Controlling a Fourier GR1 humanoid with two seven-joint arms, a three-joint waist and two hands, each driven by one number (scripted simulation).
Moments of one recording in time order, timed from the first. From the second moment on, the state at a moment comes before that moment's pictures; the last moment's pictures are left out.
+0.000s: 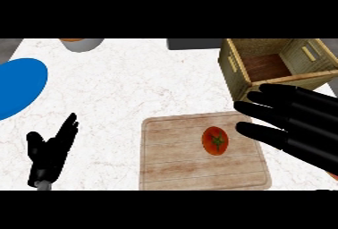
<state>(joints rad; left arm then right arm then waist) 0.03 0.46 -0.26 -1.41 0.39 0.26 0.09 -0.54 -0.85 0.19 -2.21 0.10 0.60 0.16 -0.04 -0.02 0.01</state>
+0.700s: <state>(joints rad) 0.04 0.45 -0.26 -1.44 0.36 0.25 0.11 -0.52 -1.03 0.02 -2.22 -0.09 0.84 0.19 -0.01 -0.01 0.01</state>
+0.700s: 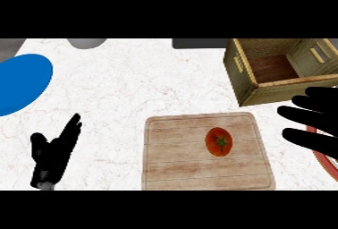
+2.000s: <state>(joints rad) 0.04 0.42 -0.23 -1.44 0.33 0.20 0.13 -0.34 -0.73 0.37 -2.09 0.53 0.63 0.02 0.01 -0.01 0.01</state>
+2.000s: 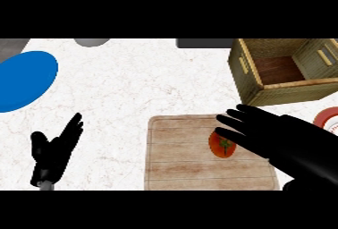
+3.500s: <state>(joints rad) 0.07 0.38 -0.20 -1.46 0.27 0.18 0.15 -0.34 -0.53 0.56 -1.75 0.91 0.44 -0.11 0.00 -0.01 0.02</state>
